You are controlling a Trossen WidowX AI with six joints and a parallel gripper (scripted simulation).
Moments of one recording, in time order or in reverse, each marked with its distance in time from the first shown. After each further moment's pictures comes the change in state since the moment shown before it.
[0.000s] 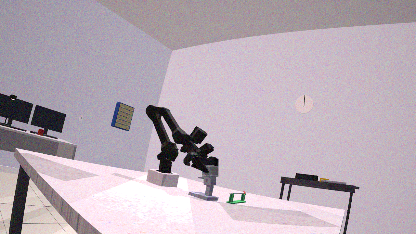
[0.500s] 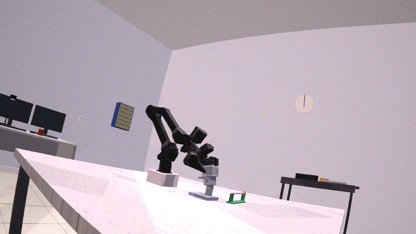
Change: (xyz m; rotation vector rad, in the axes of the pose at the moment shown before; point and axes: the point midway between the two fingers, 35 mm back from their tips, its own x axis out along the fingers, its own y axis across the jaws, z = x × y) arm 0.000 0.000 0.000 0.000 0.001 0.000
